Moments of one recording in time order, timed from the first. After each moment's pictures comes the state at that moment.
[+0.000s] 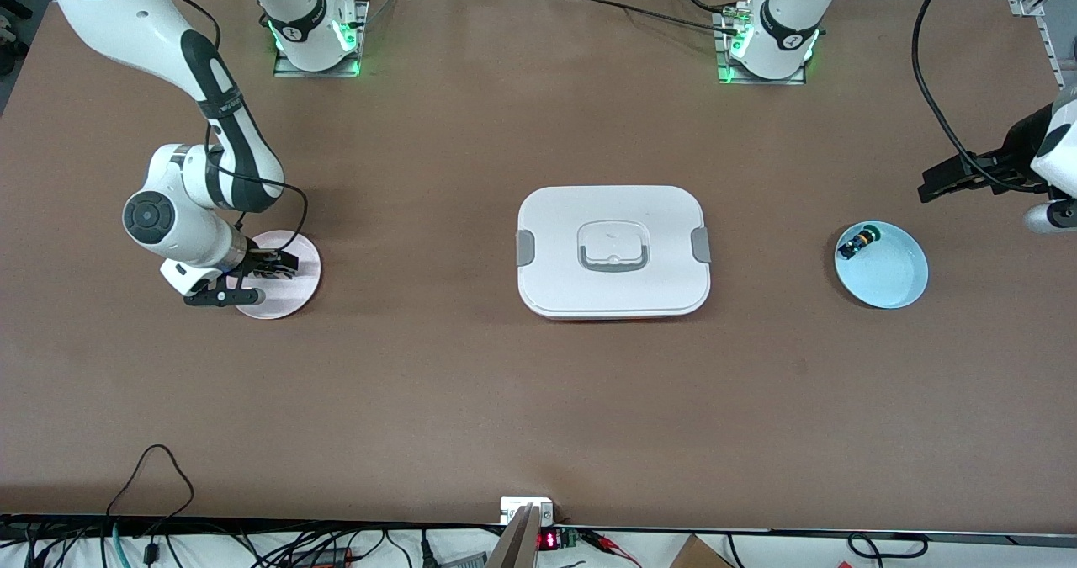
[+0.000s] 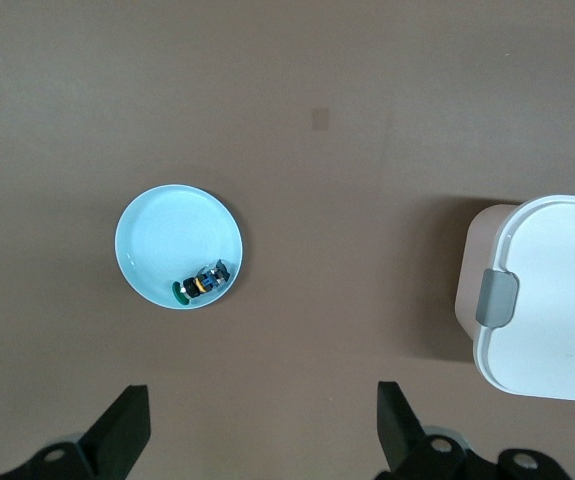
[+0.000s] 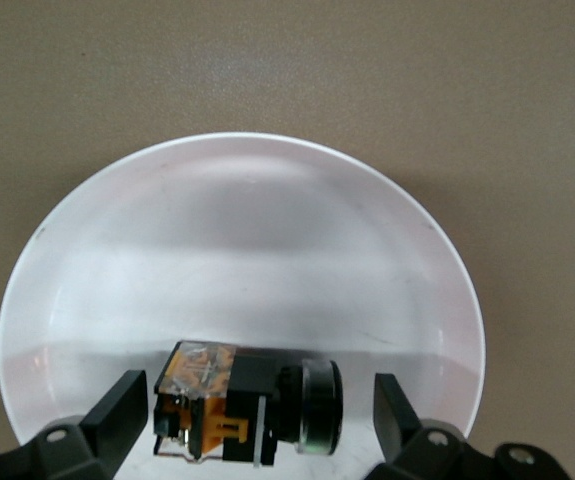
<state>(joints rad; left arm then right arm) 0.02 0.10 0.00 -1.51 0.00 1.52 -0.11 0.12 0.47 -0.12 -2.11 0.02 2.50 -0.06</state>
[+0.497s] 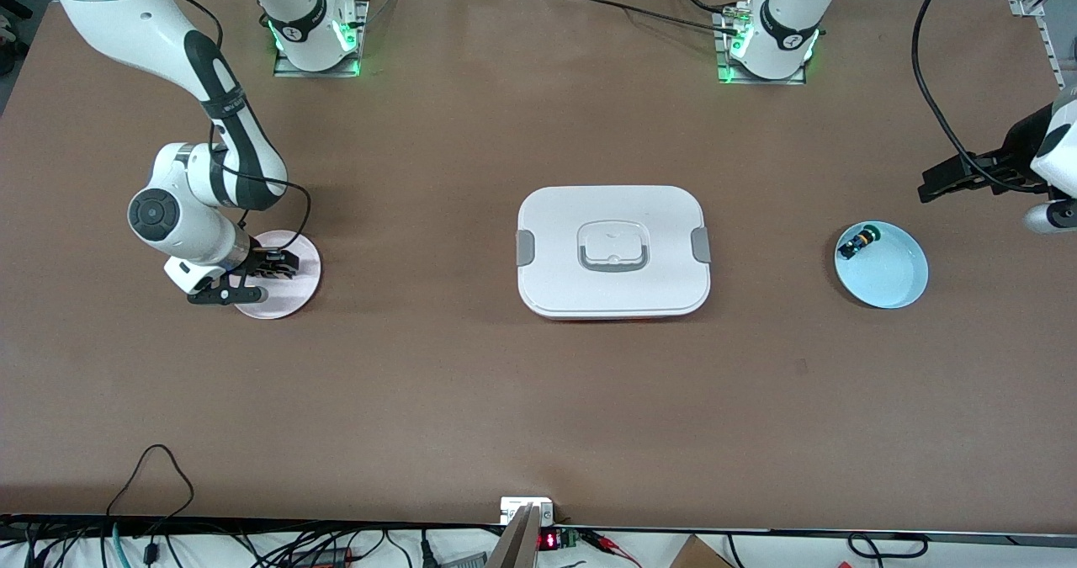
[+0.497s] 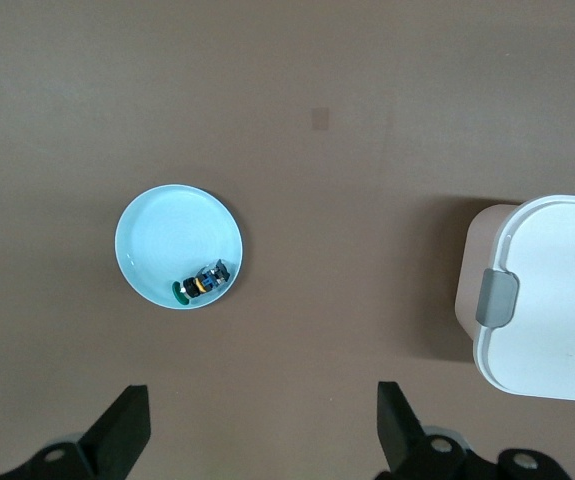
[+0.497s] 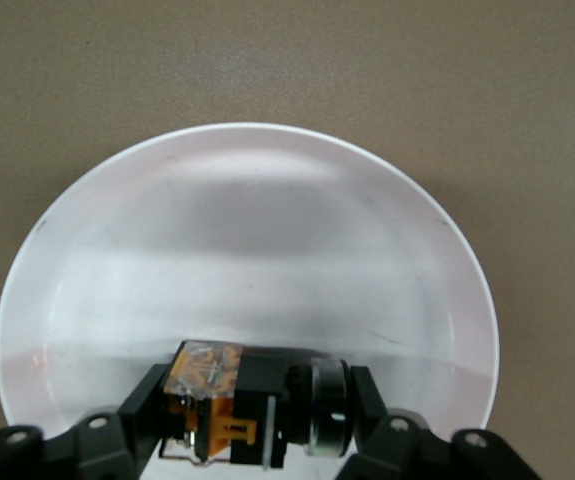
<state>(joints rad) 0.02 0.10 0.00 -1.51 0.00 1.52 -0.11 0.13 0.47 -0.12 -2.12 0.02 2.51 -0.07</state>
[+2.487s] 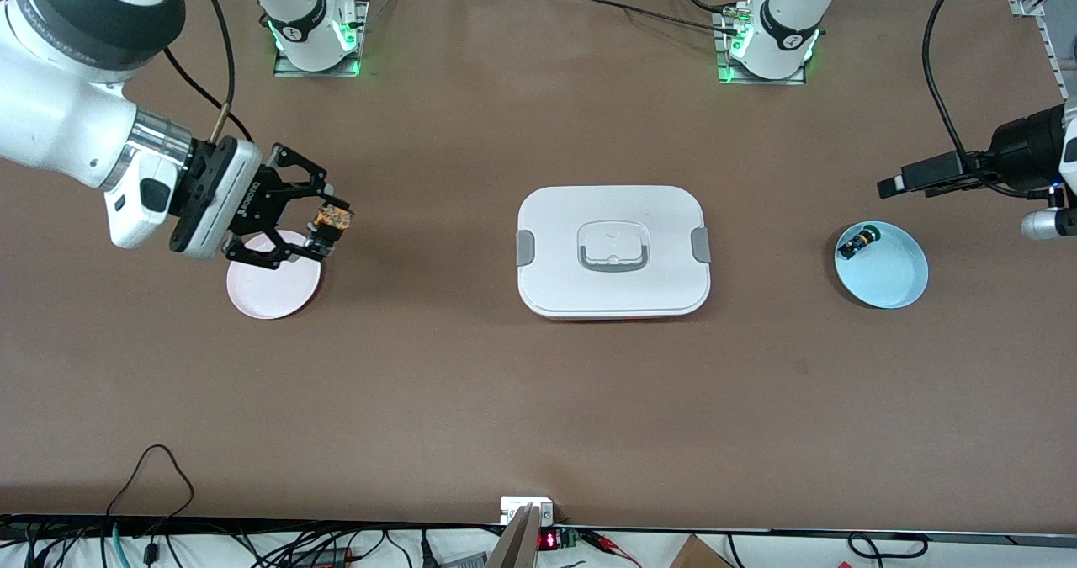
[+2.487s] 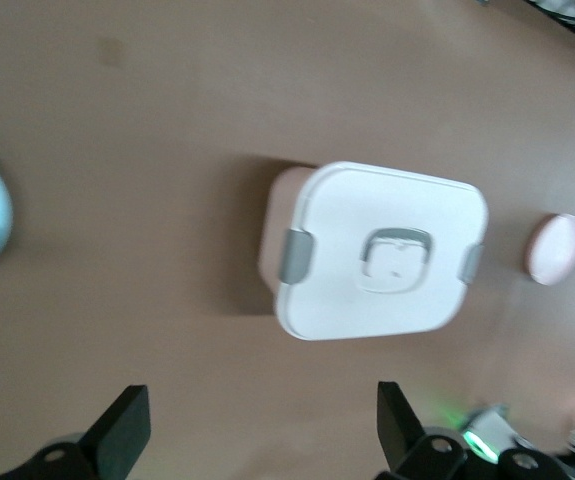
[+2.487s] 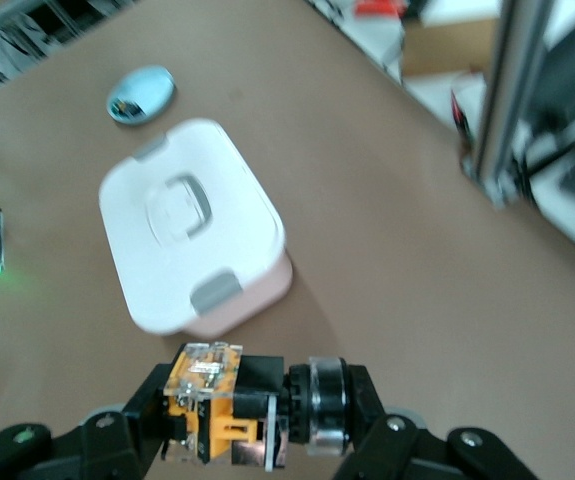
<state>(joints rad) 0.08 0.14 0.04 -1.56 -0.54 1.48 -0.06 0.17 0.17 0.07 -1.62 0.71 1.98 -1.03</state>
